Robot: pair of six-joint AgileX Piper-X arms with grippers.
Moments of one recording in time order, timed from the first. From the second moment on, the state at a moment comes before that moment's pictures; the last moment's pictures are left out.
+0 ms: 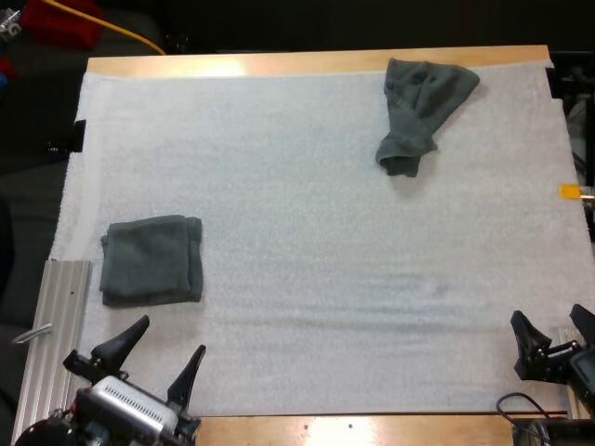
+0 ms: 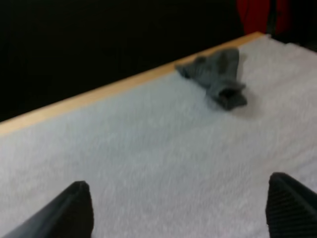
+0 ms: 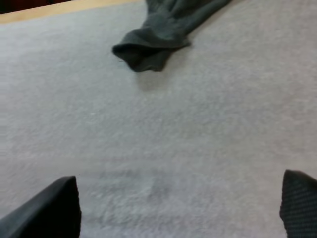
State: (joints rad) left arm -0.01 -0.01 -0.72 1.07 0.42 -1.59; right arm 0.01 0.09 -0.56 1.08 -0.23 -1.74
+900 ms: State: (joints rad) left arm -0.01 0.04 -0.84 1.07 0.64 -1.63; right arm 0.01 0.69 -0.89 0.96 -0.44 -1.53
